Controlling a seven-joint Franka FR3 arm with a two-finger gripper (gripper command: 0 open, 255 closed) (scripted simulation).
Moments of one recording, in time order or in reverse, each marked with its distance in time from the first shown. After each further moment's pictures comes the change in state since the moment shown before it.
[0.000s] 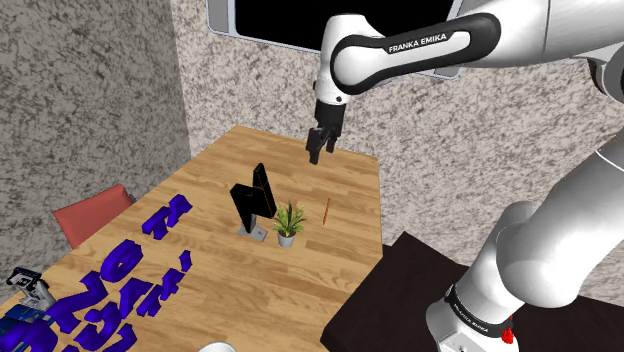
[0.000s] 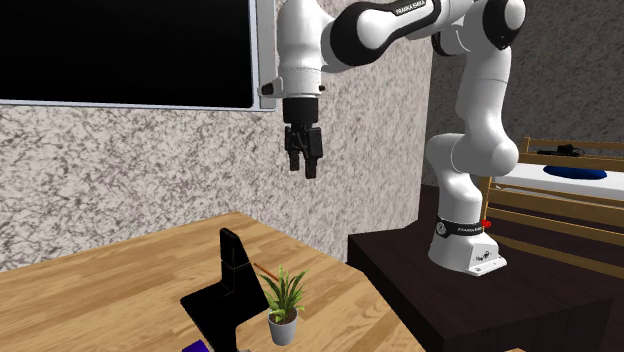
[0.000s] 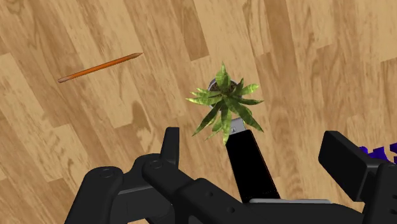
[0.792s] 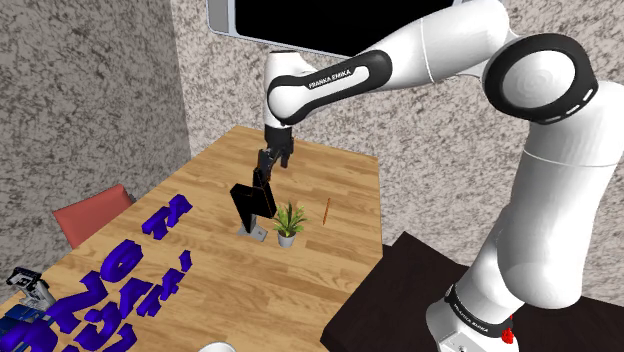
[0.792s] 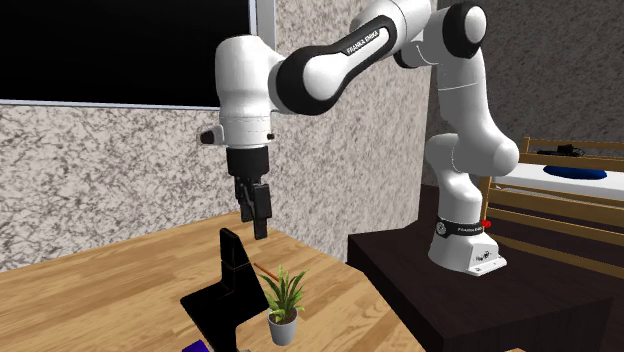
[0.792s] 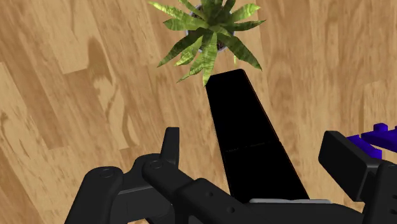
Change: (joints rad) arm 0.045 0.441 0.041 0.314 -0.008 0.124 0.011
